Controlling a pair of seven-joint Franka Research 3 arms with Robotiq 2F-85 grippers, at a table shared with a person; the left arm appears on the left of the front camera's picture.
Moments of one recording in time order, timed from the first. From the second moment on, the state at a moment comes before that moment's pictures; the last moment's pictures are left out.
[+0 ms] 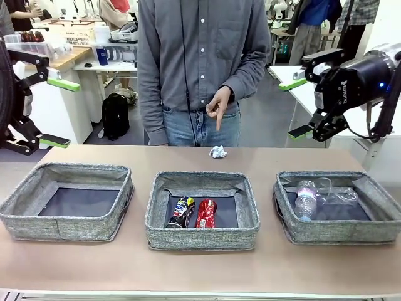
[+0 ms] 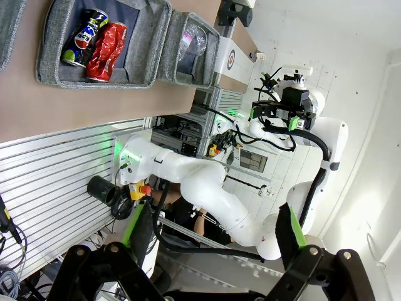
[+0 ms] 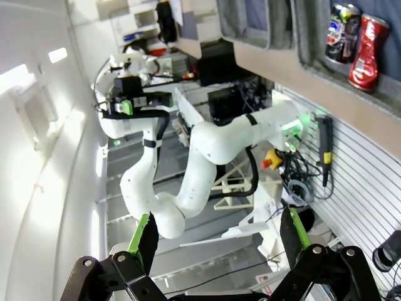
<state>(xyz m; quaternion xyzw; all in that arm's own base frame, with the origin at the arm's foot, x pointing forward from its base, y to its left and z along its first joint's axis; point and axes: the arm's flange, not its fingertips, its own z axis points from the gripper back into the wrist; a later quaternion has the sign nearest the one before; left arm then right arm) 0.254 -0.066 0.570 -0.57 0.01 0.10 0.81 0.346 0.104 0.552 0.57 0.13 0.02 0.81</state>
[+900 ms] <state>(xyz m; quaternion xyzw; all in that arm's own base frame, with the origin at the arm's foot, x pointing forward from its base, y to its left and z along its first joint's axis) 0.254 -0.066 0.570 -0.57 0.02 0.10 0.81 0.426 0.195 0.536 0.37 0.10 -0.05 0.92</state>
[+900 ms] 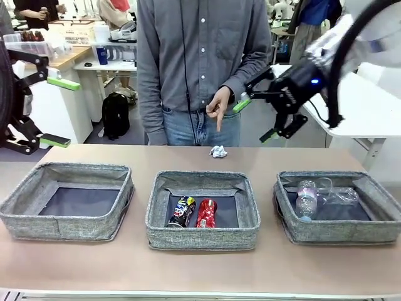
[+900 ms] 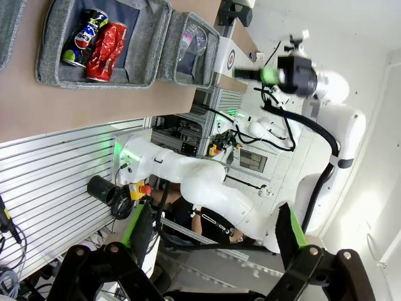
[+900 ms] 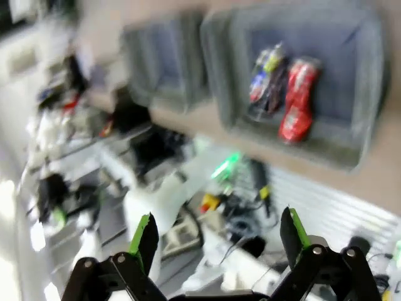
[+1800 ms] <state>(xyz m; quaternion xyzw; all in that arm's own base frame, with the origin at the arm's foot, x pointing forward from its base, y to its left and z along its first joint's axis) 0.254 -0.066 0.570 -0.57 0.02 0.10 0.81 0.613 0.305 0.397 0.13 -0.18 -0.07 0.97</state>
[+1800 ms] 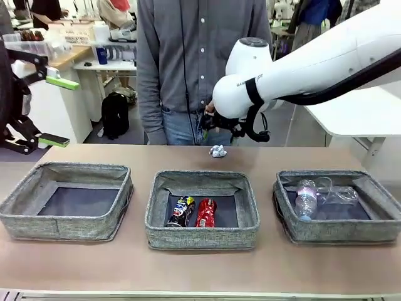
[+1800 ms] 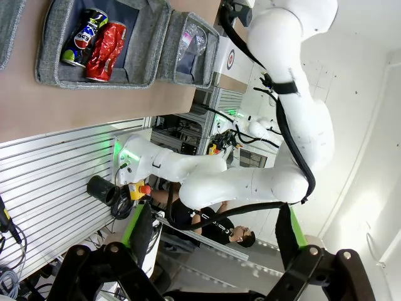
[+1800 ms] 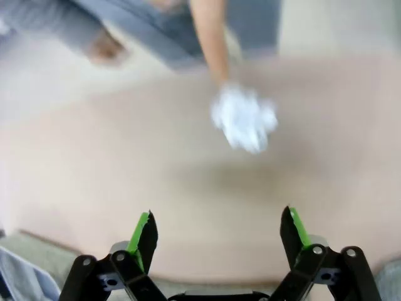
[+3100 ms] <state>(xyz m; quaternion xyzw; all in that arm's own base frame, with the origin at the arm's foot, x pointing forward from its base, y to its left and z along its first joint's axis) 0.254 -0.066 0.571 -0.57 0.02 0.10 0.81 0.643 0.285 0.344 0.08 -0.22 -0.06 0.97</state>
